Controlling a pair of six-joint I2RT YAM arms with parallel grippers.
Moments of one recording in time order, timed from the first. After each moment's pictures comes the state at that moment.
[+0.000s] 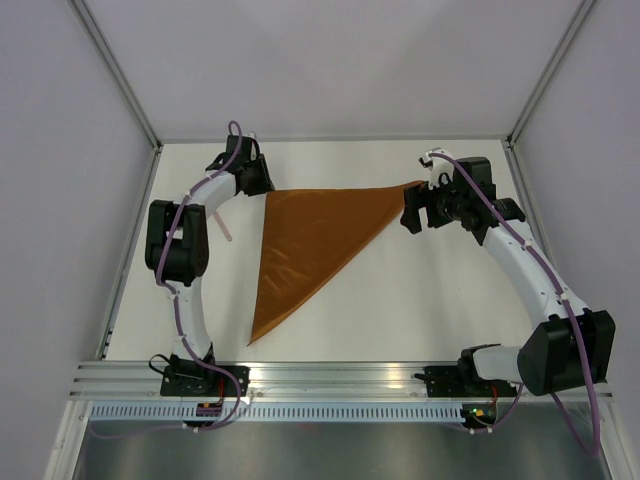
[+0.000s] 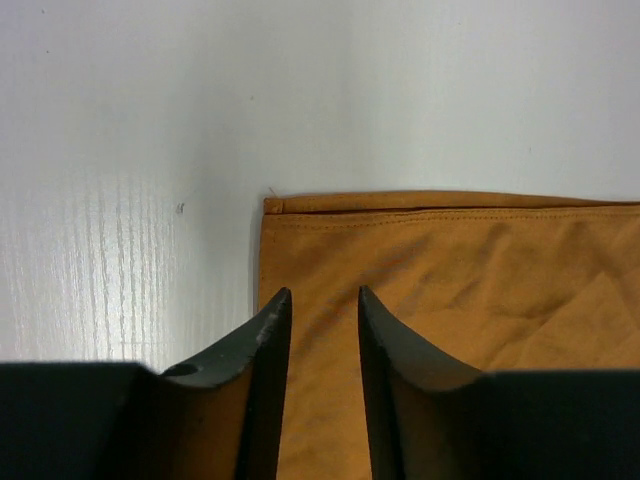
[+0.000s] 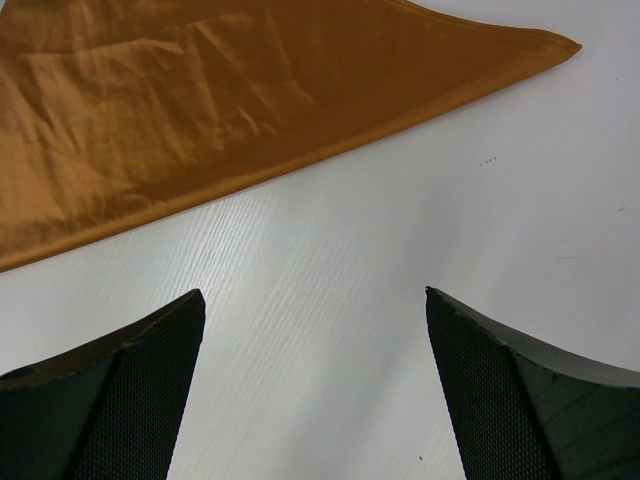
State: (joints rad) left arm -0.17 2.08 1.57 -0.30 0.11 -0.37; right arm 0.17 1.31 1.14 -0.56 -0.30 -0.11
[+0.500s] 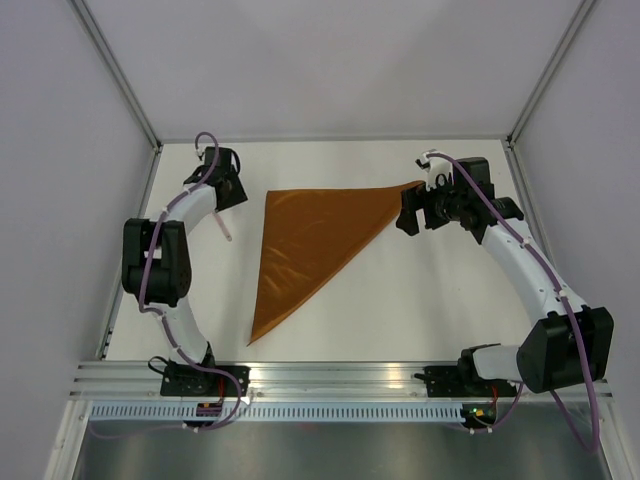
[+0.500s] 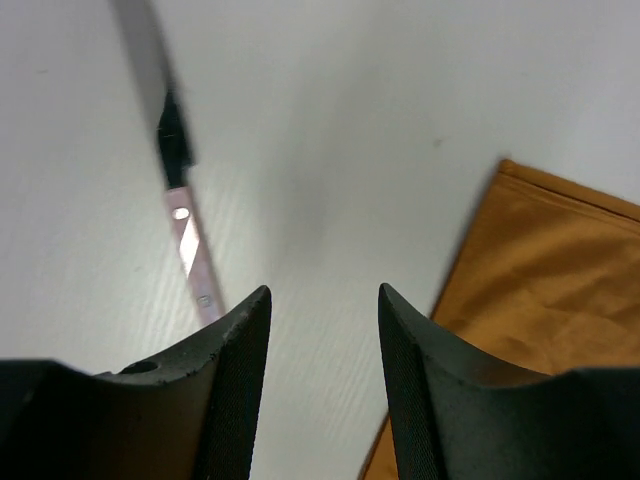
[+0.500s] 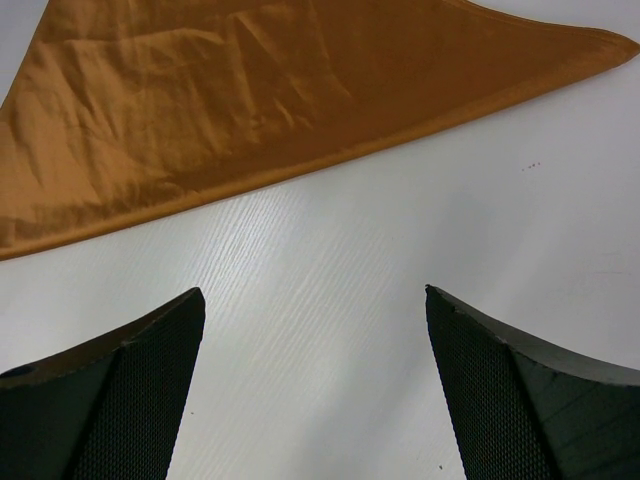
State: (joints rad) left arm -0.11 1.90 1.36 -0.34 -0.17 -0.41; right arm 0.18 1.33 1.14 -0.56 -0.37 -0.11
